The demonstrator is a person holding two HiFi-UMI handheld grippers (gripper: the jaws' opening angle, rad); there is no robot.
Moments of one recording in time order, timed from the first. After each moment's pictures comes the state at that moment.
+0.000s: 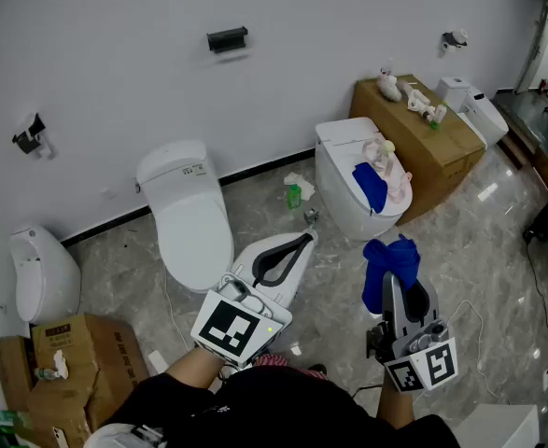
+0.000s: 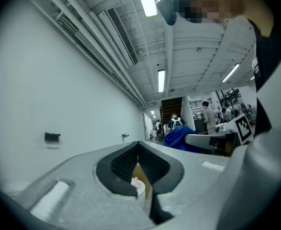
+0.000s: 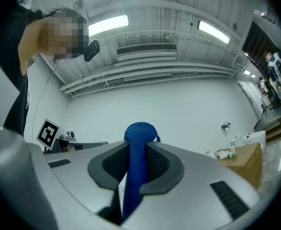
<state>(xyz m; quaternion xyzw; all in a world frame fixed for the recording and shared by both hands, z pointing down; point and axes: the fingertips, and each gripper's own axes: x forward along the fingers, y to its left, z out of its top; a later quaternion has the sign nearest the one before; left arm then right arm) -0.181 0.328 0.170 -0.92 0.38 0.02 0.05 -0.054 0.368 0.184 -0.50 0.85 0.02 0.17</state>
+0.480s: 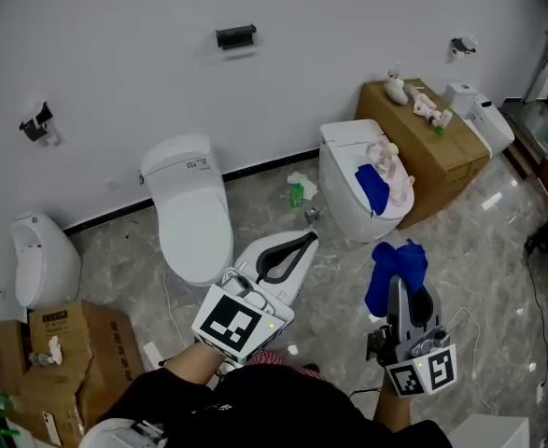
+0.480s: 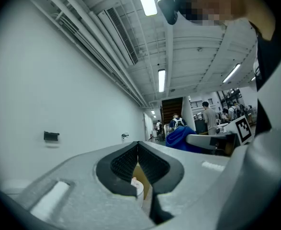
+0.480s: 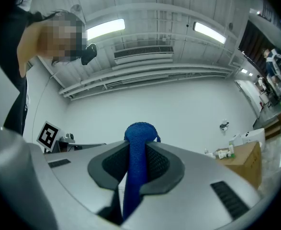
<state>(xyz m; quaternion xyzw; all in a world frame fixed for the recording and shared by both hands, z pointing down) -0.159 0.336 0.172 -0.92 0.38 0.02 0.06 -0.023 0.379 0.188 -0.50 0.85 0.01 0.19</state>
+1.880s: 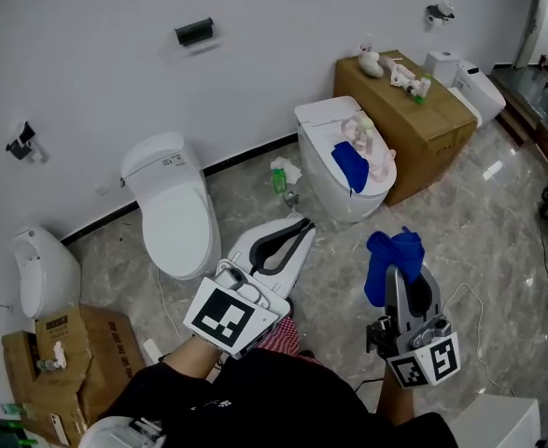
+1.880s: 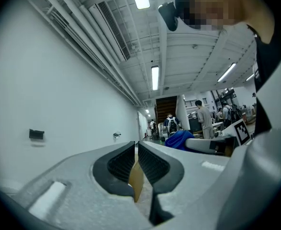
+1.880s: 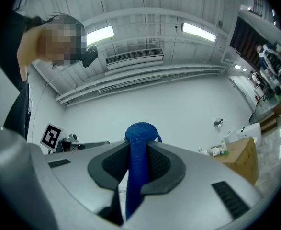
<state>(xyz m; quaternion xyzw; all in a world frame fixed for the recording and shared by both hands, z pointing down) -0.043 0.332 0.178 -0.94 0.35 0.01 0.05 0.083 0.379 0.205 -0.50 0.84 -0.01 0.21</state>
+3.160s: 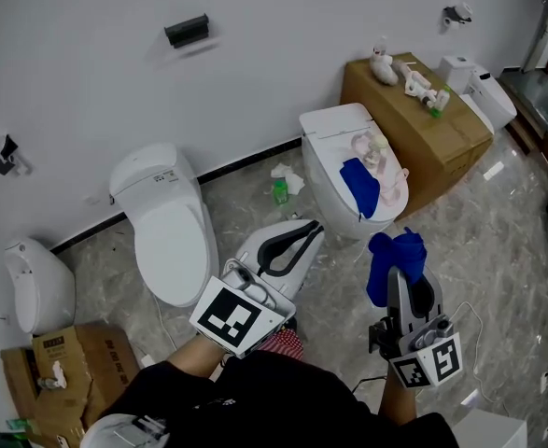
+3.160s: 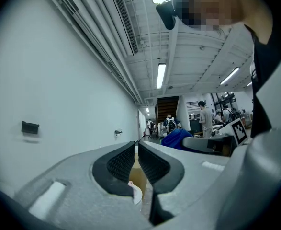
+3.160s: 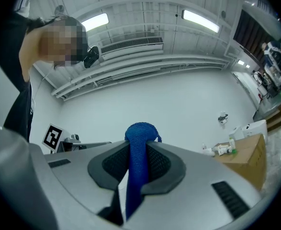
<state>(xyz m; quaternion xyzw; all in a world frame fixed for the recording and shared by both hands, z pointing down) -0.062 0.173 0.198 -0.94 0.33 0.01 0.03 0.056 0.219 0.217 -0.50 0.85 -0.02 0.19</state>
